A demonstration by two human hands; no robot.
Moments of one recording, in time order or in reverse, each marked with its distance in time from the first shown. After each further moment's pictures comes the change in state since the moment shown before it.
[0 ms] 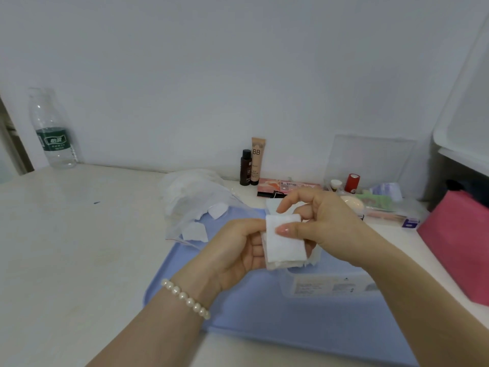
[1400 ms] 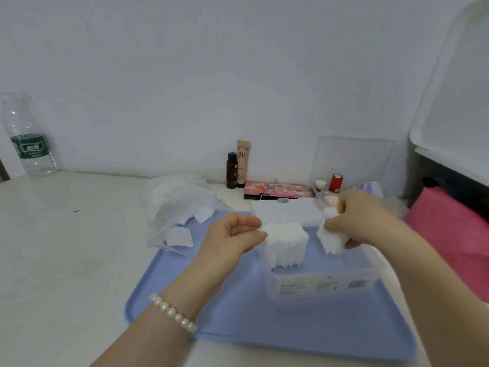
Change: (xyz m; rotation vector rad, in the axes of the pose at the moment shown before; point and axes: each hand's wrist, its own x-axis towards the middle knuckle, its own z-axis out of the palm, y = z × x) left_hand 0.003 -0.011 0.006 0.260 0.218 0.282; right_hand 0.006 0.030 -0.061 -0.612 0.345 0.475
